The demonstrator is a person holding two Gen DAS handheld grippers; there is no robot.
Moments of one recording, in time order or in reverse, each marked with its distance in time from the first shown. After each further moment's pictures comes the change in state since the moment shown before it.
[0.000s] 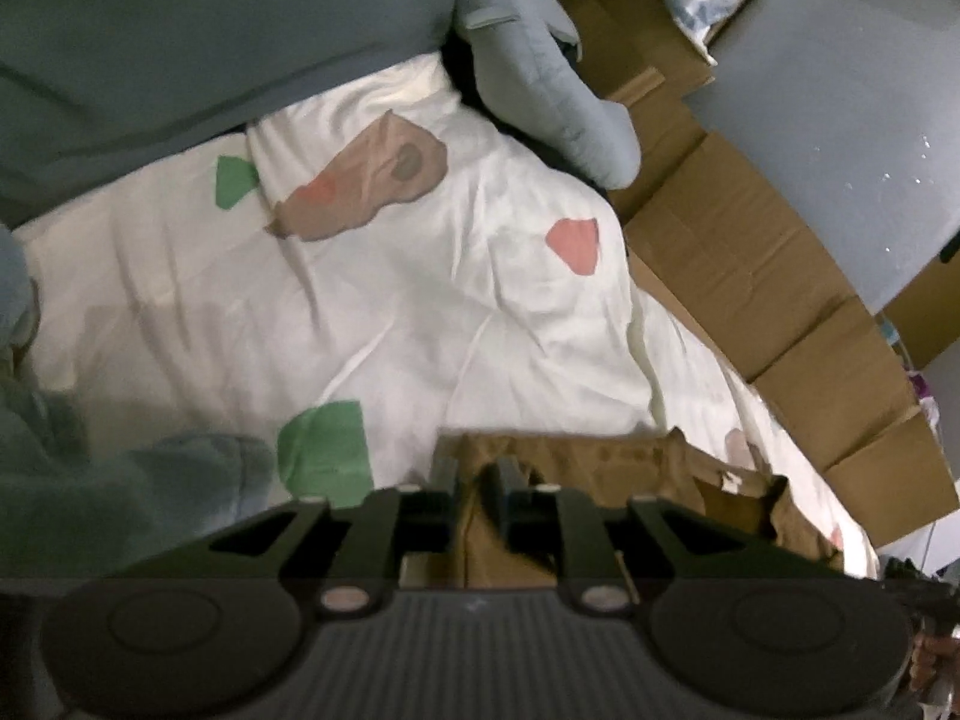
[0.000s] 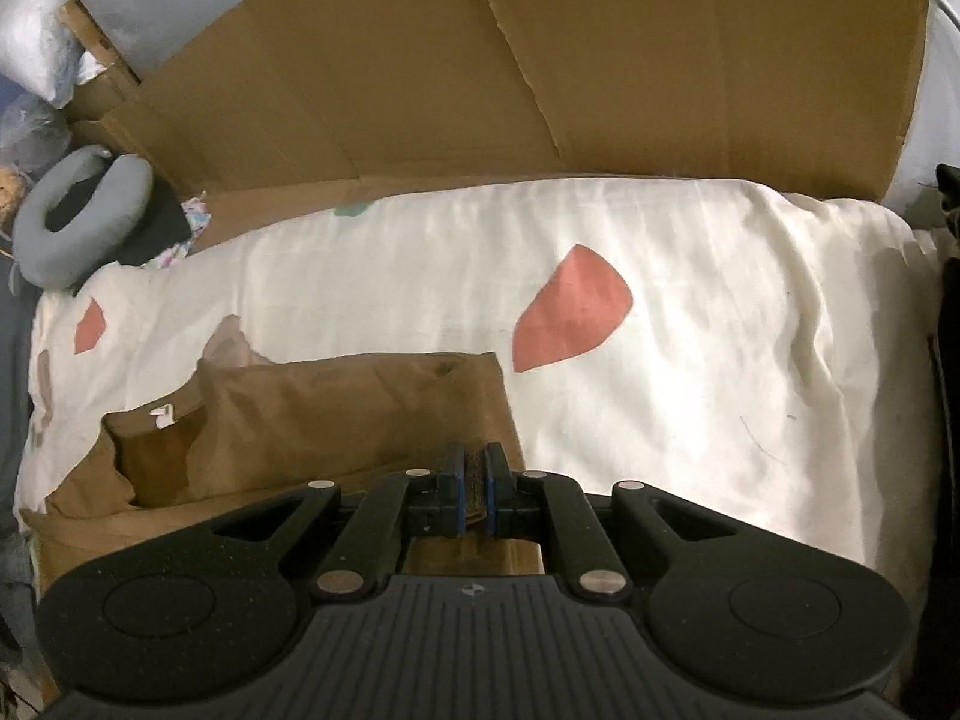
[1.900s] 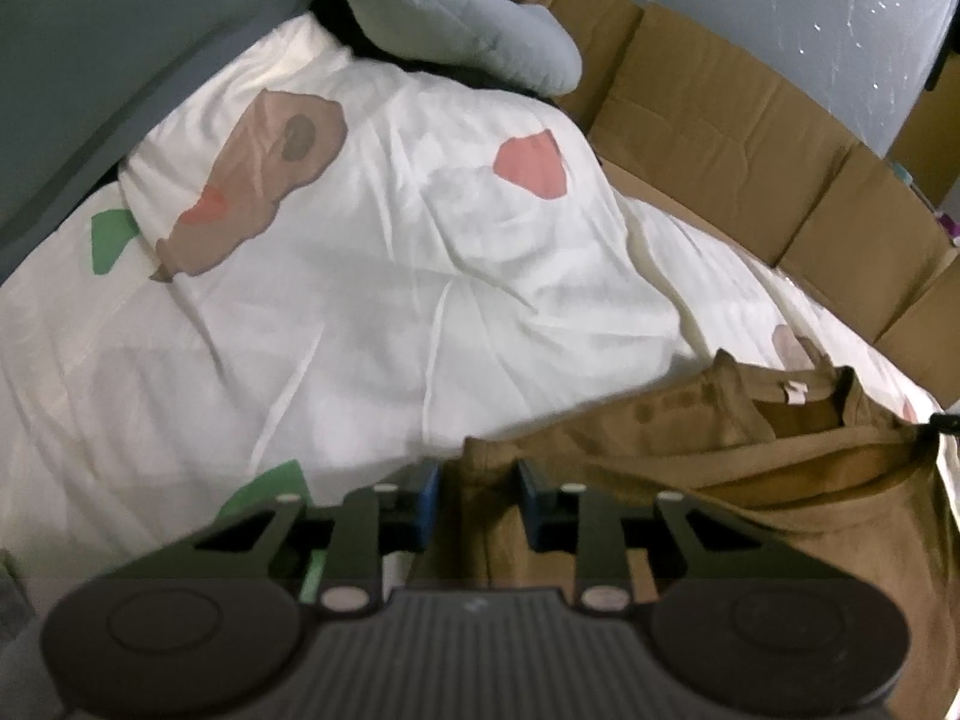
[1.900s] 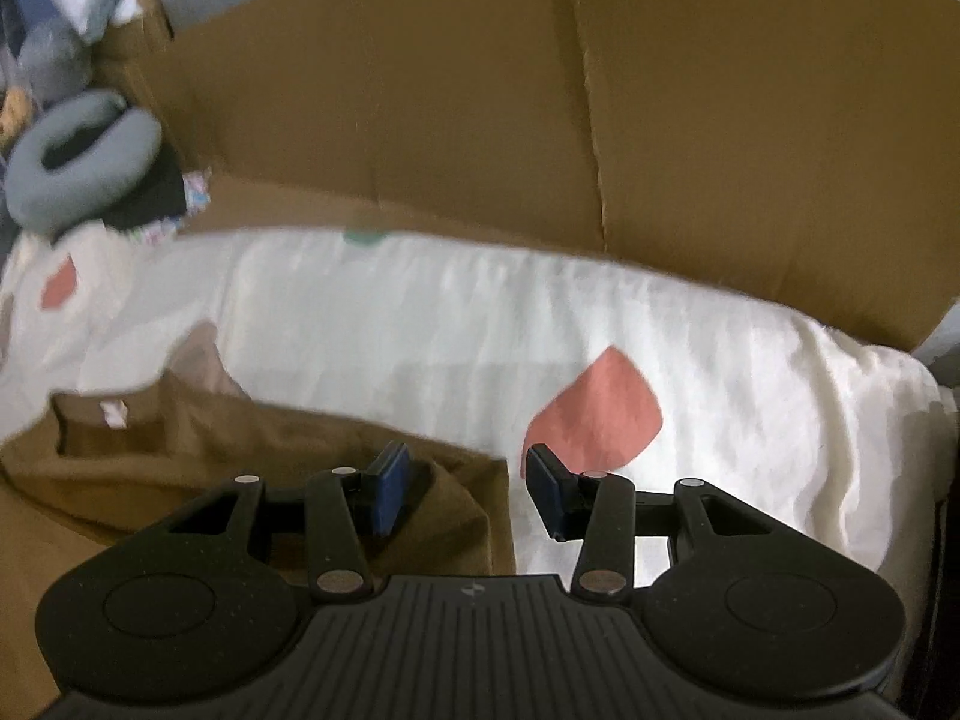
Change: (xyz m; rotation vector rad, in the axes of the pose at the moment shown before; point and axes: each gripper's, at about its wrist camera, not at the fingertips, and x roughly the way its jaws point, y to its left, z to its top) left arm 0.074 -0.022 0.007 0.300 0.096 0.051; right arm 0.024 0.022 0.030 -0.199 -0.084 -0.074
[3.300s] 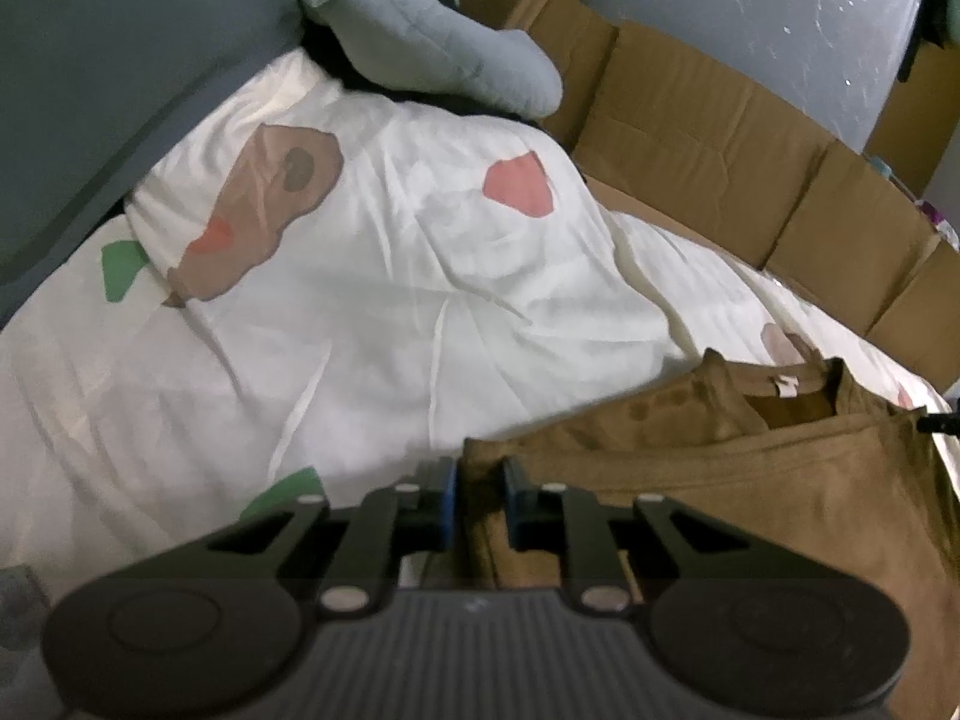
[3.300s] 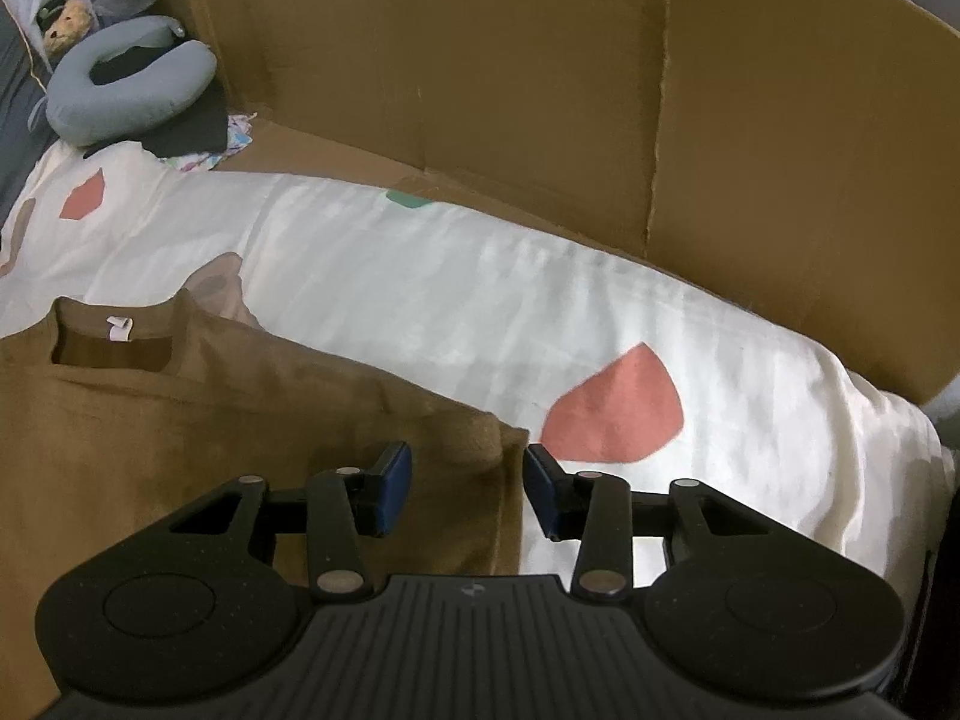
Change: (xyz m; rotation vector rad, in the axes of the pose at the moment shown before) left arm -0.015 -0.003 -0.008 0.055 -0.058 0.001; right arm 0.011 0.017 -0.017 -0.194 0.017 -0.013
